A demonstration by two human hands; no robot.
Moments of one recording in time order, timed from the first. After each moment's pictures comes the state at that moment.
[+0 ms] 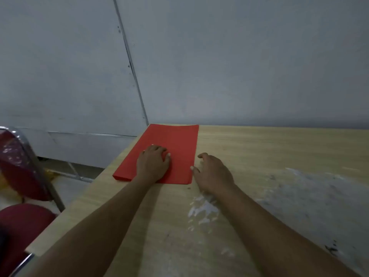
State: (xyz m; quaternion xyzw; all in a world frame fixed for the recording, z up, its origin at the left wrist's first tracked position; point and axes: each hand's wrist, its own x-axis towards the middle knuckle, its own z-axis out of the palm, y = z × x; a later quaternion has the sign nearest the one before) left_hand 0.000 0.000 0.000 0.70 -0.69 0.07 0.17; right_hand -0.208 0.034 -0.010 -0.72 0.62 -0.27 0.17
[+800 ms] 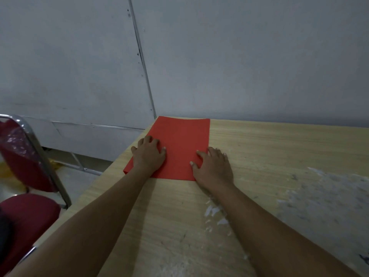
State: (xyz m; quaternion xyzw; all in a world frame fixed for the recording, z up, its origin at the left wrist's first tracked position) left_hand 0.053 -0.019 -0.005 0.76 -0.63 0.07 0.14; right_hand -0.163 0.024 -0.021 -0.73 0.63 -0.22 0.12
